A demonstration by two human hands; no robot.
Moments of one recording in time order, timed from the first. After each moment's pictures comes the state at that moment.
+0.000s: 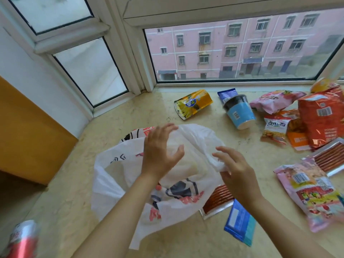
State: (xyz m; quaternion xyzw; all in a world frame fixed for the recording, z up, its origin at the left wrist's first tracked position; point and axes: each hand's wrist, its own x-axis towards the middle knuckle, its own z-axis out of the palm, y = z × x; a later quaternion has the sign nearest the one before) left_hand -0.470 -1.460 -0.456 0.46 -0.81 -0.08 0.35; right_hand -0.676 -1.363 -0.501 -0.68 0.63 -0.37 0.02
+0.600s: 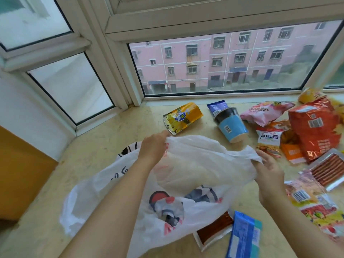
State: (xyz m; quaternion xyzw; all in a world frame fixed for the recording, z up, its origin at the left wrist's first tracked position) left_hand -0.508 -1.576 -0.478 0.54 -0.84 -0.05 0.12; right_hand -0.748 -1.403 -0.510 -0.14 0.68 -0.64 0.34
